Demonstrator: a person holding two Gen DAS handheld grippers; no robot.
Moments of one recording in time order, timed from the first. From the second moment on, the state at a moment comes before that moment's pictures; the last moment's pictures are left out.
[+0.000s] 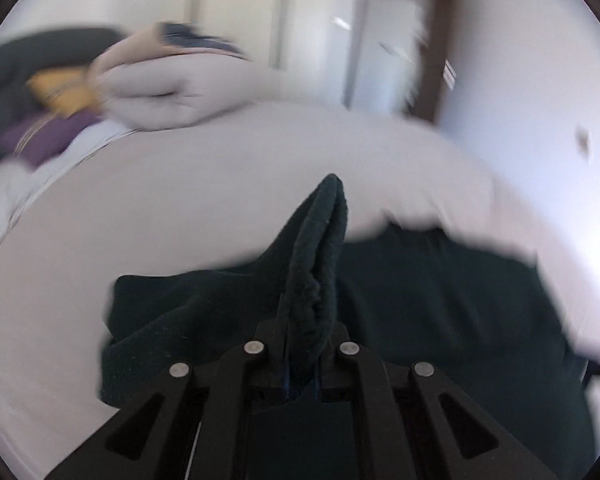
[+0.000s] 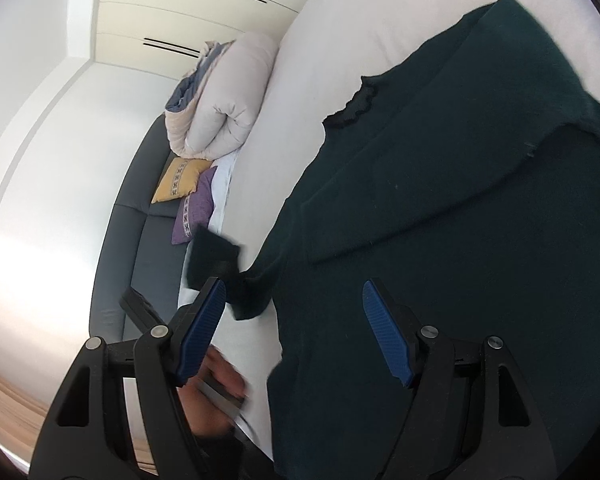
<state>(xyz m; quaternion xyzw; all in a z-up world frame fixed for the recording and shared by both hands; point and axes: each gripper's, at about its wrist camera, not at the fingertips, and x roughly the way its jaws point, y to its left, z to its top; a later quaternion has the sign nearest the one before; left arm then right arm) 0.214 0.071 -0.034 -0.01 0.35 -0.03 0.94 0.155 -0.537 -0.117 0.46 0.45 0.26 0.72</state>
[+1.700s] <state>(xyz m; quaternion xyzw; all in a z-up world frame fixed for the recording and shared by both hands) 0.146 0.071 -0.097 -0.04 0.38 -0.06 0.92 0.350 -0.593 -0.177 0.39 0.53 0.12 0.75</state>
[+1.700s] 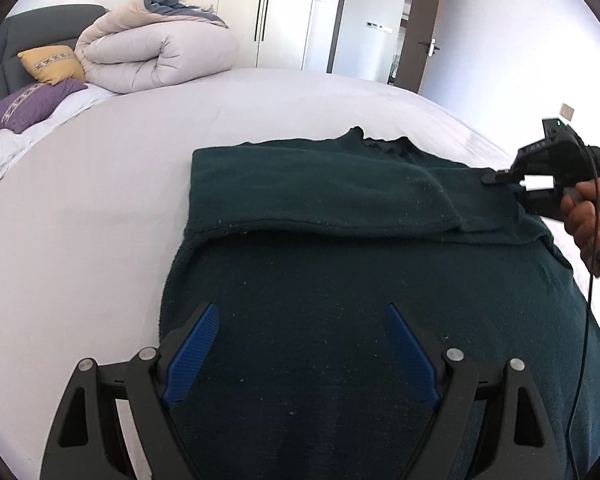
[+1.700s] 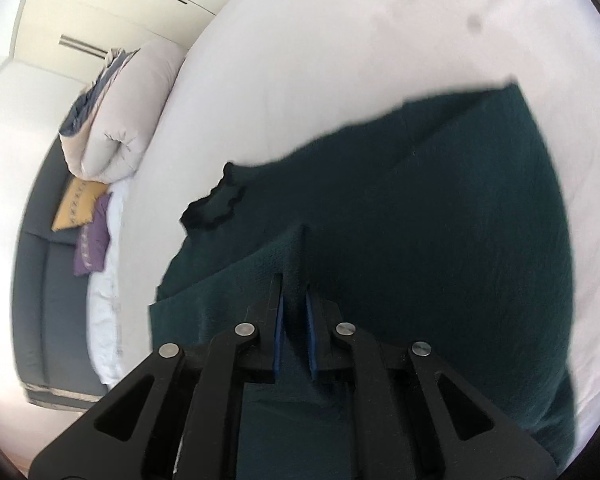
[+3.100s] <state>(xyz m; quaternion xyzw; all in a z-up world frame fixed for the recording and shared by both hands) 0.113 0.075 -0.105 -0.06 0.41 -0.07 0.91 0.289 -0.616 -0.184 0.33 0.54 0.08 0.77</state>
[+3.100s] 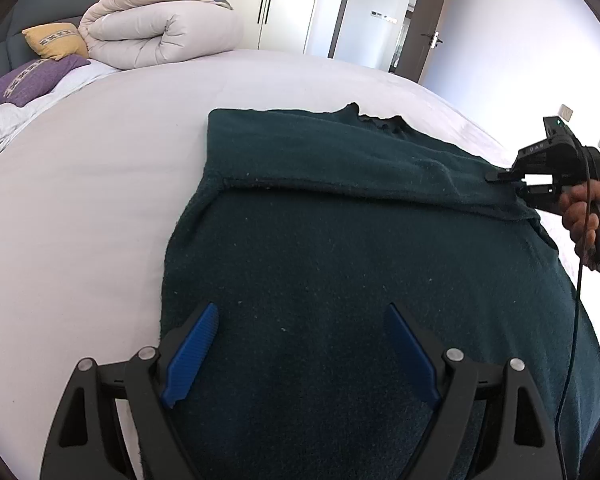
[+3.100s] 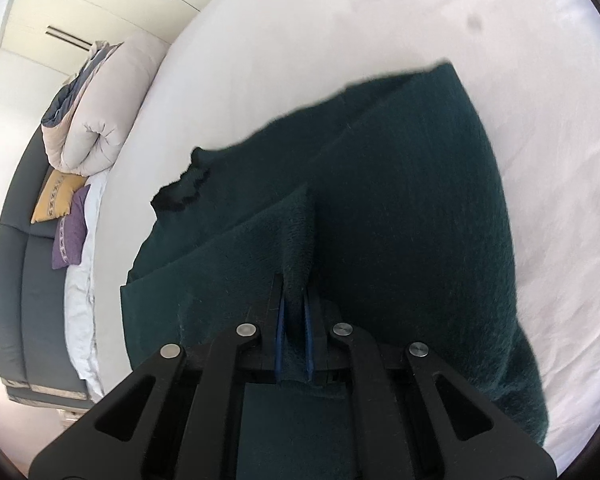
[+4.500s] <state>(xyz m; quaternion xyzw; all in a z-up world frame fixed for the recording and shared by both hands) 0.294 0.154 -0.112 -0.20 0.47 -0.16 0.85 0.268 -0.580 -0.232 0.45 0.49 0.24 0.71</state>
